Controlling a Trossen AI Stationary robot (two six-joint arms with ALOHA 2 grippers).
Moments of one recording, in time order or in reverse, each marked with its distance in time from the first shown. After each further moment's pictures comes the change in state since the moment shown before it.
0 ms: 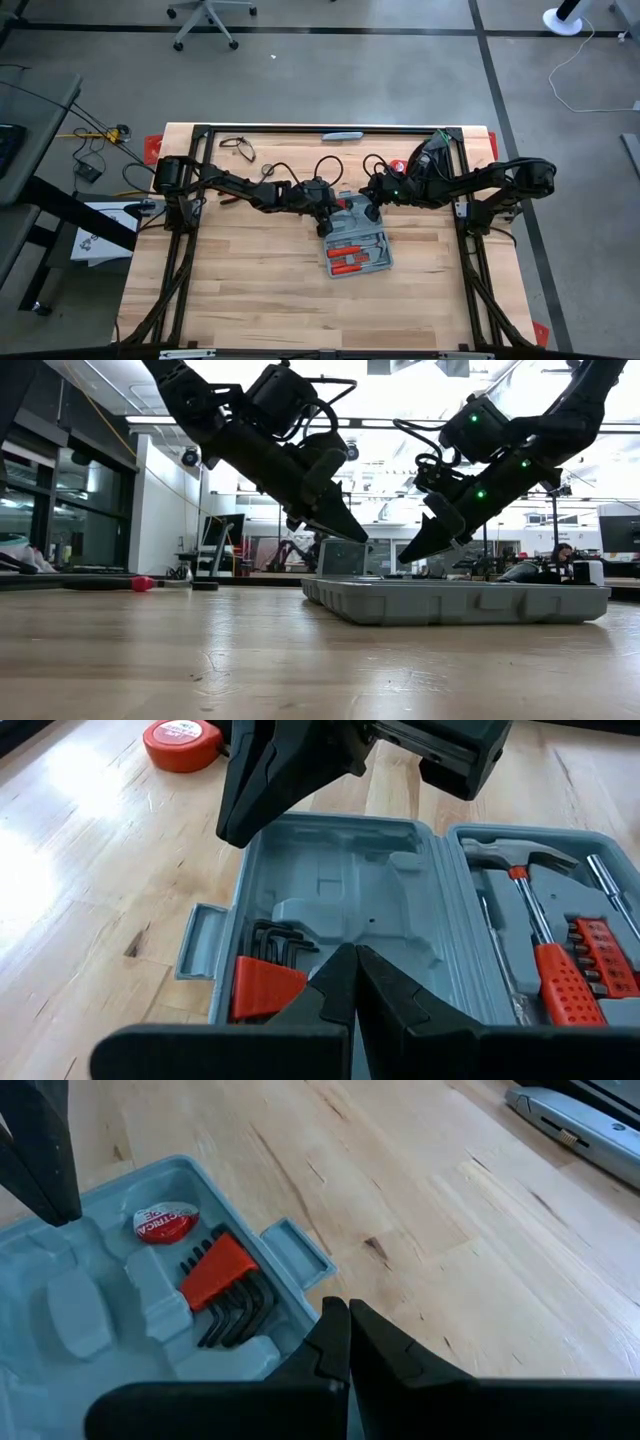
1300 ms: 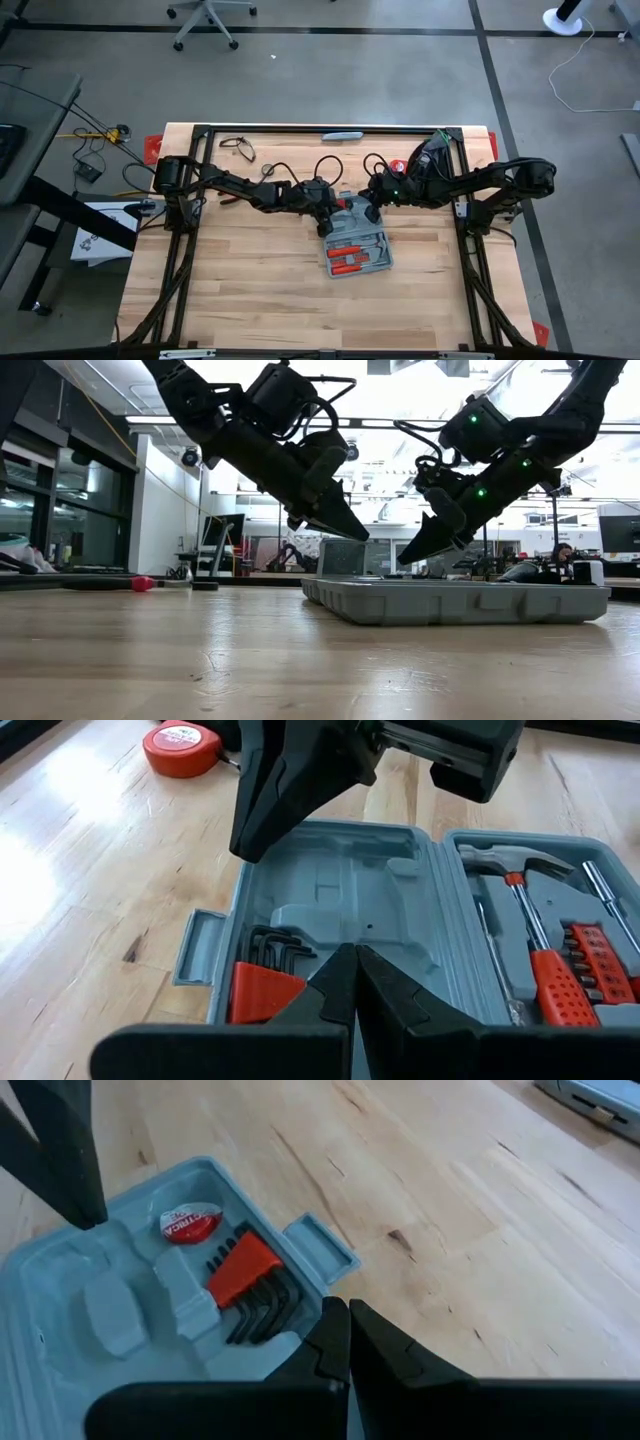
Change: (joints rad) left arm -0.002 0.000 0.000 0.011 0.001 -0.002; right arm -0.002 0.000 0.001 -0.003 -0.053 0.057
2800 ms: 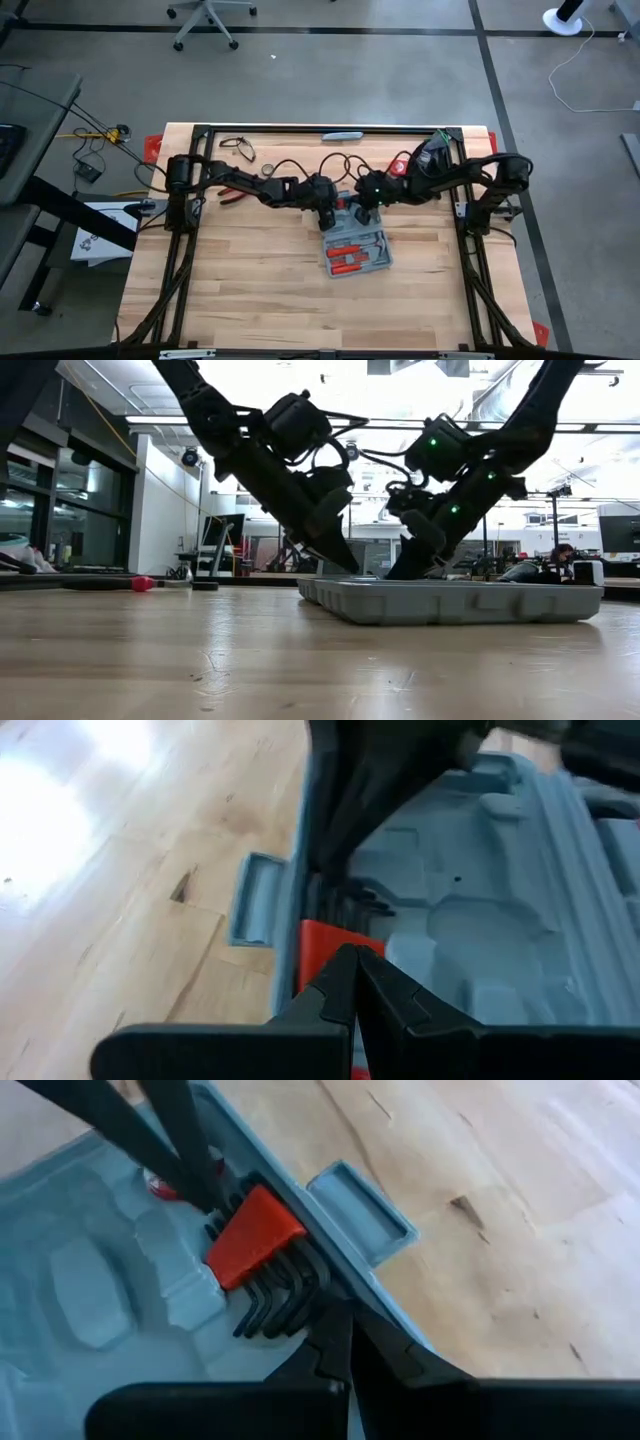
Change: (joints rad) left arm 0.057 0.083 0.066 -0.133 -0.017 0.002; right arm -0.019 0.199 0.163 -0.133 -0.098 -0.011
